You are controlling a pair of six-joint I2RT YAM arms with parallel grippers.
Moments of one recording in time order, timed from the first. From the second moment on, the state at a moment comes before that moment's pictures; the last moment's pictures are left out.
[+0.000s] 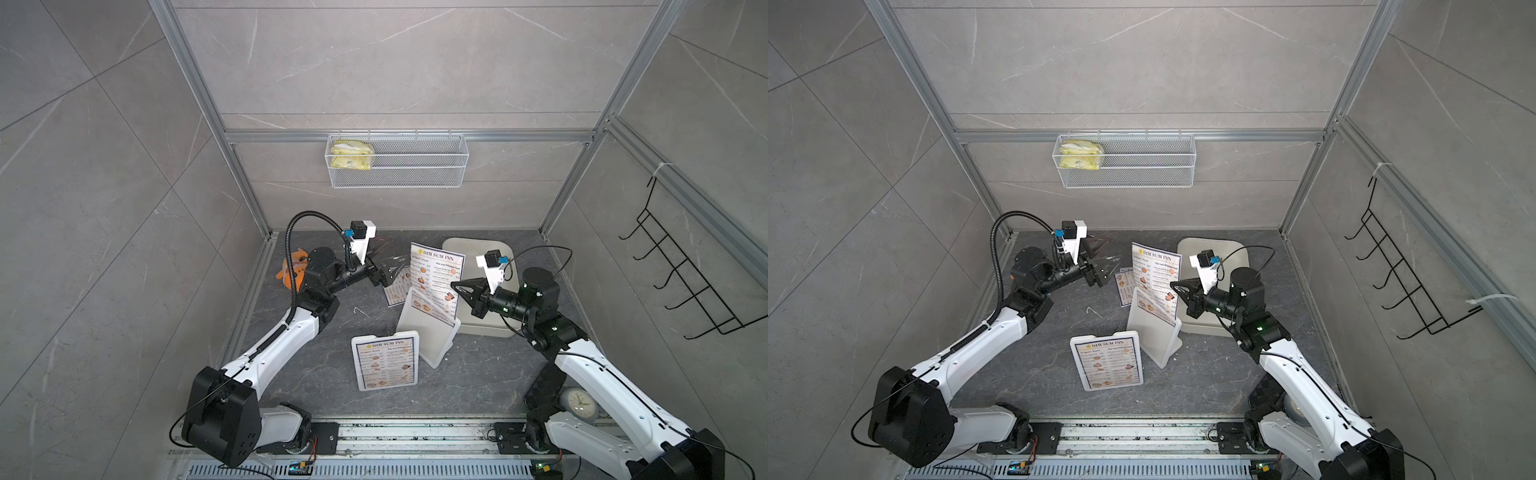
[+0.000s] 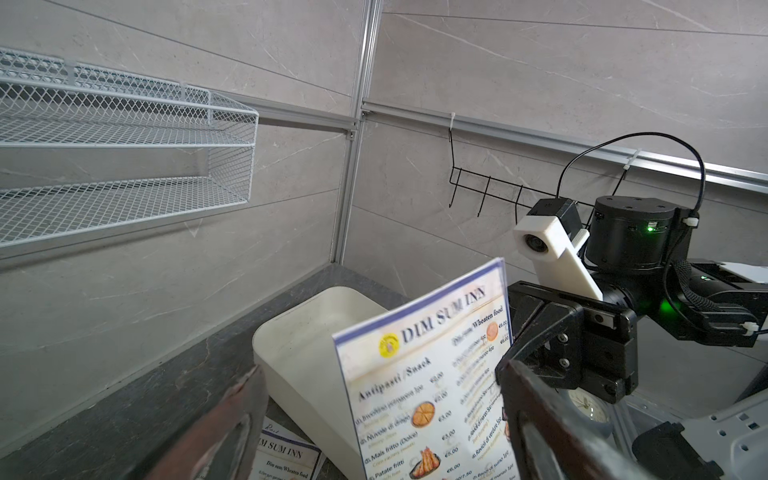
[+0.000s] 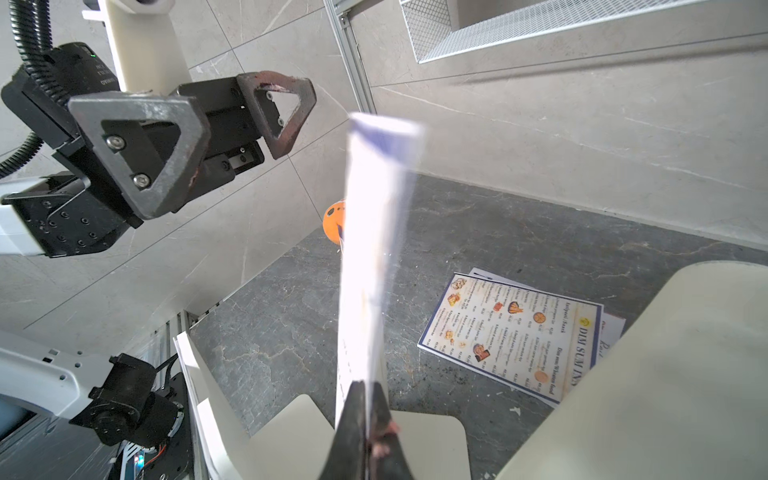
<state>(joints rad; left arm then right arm) -0.43 1.31 0.95 0.51 0.69 -0.25 0.36 1.02 0.79 0.01 -0.61 0.19</state>
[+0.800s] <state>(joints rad) -0.43 1.28 0.94 0.50 0.68 -0.24 0.38 0.89 0.63 0.12 -0.53 0.23</state>
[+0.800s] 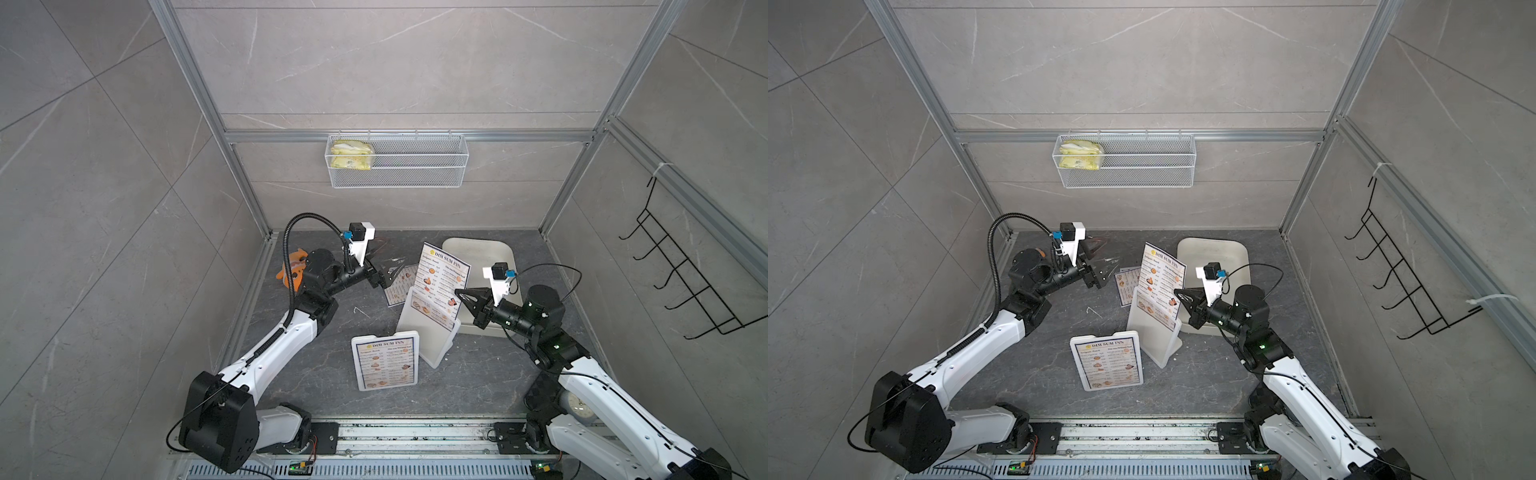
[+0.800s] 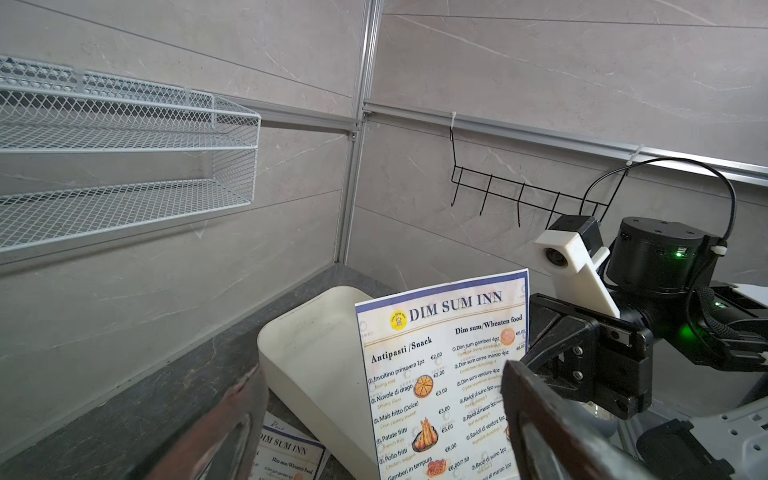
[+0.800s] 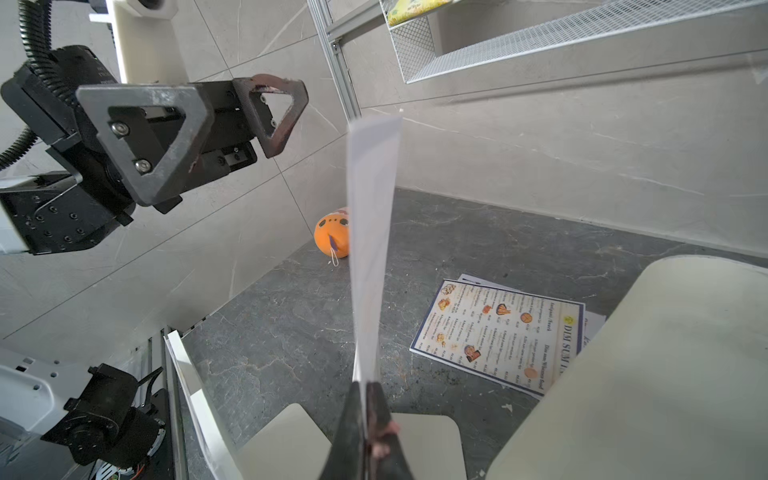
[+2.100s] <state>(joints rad) -0.43 1.15 0.89 0.34 0.63 -0.23 0.39 1.13 1.09 -0.40 -0.35 0.40</state>
